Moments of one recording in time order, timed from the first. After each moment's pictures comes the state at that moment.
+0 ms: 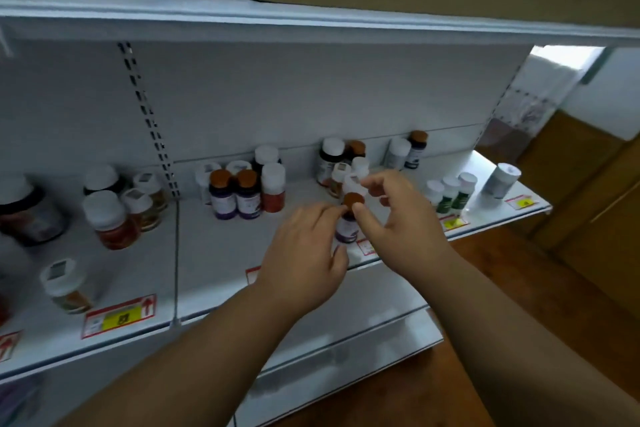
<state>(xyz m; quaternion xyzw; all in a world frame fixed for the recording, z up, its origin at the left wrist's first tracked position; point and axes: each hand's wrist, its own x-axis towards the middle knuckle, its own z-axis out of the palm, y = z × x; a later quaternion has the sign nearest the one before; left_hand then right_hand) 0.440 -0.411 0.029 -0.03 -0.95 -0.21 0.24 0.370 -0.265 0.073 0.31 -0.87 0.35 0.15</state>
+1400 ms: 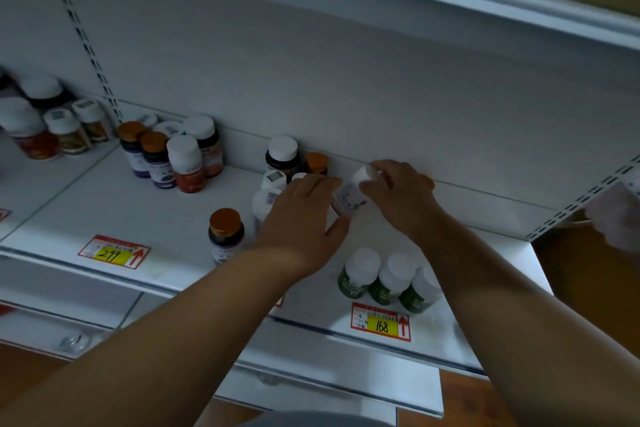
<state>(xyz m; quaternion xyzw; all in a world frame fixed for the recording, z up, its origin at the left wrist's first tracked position) 0.186 -0.268 0.011 0.24 -0.91 -0.22 0.25 0.005 -0.199 0.024 0.45 -0.83 0.32 -0.06</state>
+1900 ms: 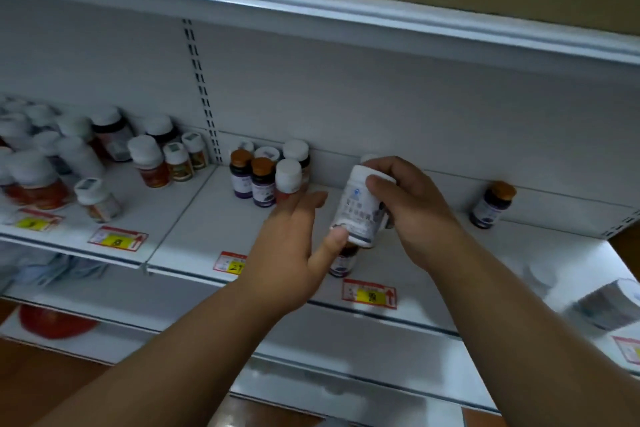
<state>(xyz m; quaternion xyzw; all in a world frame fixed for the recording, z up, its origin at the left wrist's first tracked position) 0.365 -0.344 0.036 0.23 -0.90 -0.26 0.27 0.195 -0.263 0.069 0.40 -0.68 0.58 -0.22</state>
